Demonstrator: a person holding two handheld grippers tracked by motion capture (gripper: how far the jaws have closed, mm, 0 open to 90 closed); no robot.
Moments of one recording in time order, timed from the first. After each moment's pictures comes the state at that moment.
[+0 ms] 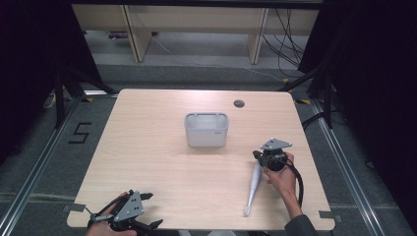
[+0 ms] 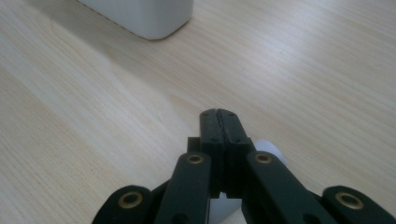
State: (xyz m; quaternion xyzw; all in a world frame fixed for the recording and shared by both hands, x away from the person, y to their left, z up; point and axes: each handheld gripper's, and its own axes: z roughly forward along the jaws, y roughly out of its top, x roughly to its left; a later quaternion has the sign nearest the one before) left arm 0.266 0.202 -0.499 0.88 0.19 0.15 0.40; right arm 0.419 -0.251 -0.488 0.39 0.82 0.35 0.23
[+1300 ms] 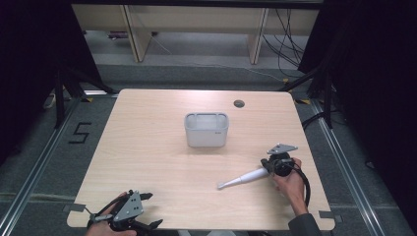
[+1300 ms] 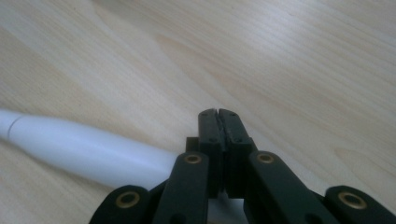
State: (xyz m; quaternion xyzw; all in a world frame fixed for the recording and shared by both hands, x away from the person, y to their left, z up) left arm 0.266 0.201 -0.501 0.88 0.20 0.15 0.41; right arm 0.404 -0.271 -0.492 0.43 0.83 0.29 0.20
